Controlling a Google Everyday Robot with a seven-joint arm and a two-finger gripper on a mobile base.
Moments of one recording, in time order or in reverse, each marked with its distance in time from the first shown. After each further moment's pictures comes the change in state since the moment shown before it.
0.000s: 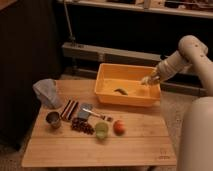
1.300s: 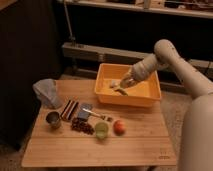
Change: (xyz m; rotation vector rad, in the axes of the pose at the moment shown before) arm 0.128 0.086 0.061 -0.182 0.316 -0.156
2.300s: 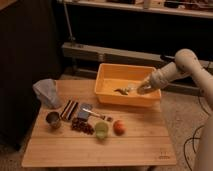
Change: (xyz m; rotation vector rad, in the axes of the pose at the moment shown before) arm -0.031 -0.073 -0.055 0.005 -0.119 0.021
